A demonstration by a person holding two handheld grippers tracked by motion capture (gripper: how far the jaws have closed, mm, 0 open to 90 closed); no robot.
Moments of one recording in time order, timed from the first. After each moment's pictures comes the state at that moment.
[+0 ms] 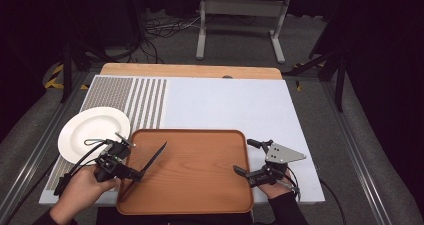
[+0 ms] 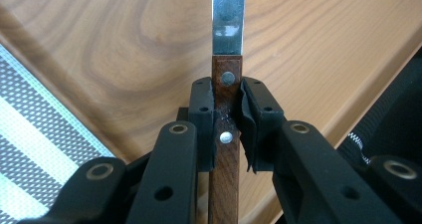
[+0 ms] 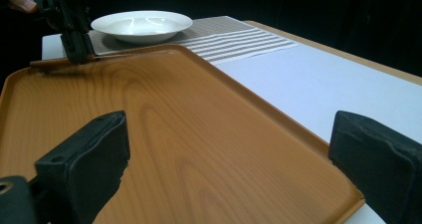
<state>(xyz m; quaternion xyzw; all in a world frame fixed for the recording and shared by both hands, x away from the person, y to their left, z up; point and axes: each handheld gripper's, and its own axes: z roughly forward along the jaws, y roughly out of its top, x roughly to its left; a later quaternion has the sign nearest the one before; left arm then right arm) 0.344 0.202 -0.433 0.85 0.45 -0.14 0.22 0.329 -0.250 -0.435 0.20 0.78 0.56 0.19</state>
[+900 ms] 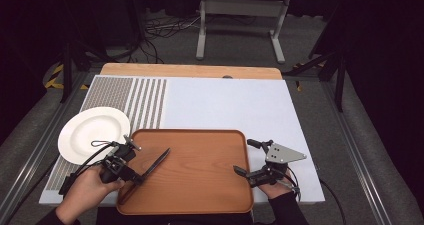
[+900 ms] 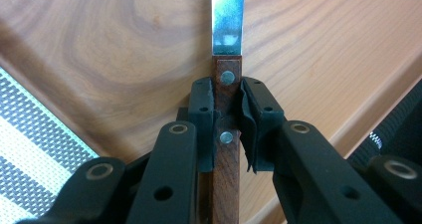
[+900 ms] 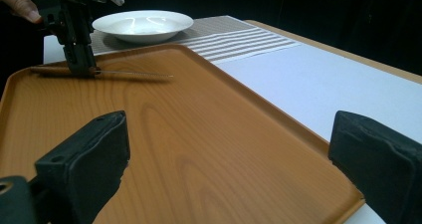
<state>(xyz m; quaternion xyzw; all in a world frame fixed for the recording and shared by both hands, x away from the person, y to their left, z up) 0.347 0.191 -0.443 0.86 0.45 -0.14 0.18 0.329 -0.251 -0.436 0.20 0.79 0.56 0.19</state>
